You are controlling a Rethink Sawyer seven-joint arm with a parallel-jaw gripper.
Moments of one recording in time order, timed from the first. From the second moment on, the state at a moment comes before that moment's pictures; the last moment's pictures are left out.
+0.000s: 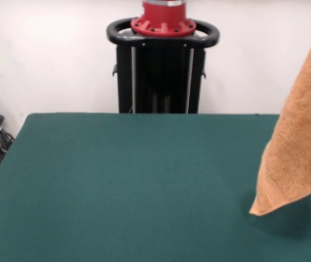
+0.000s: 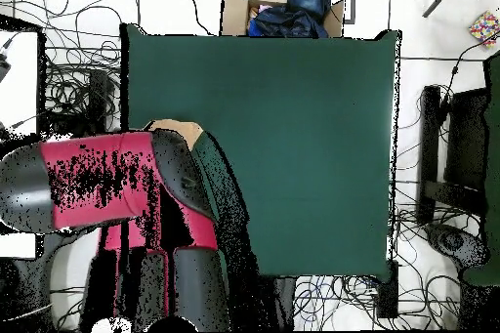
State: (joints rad) arm 0.09 -1.08 0.05 1.55 -0.01 1.08 2.01
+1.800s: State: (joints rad) arm -0.25 -1.29 0.06 2.00 0.01 0.81 2.01
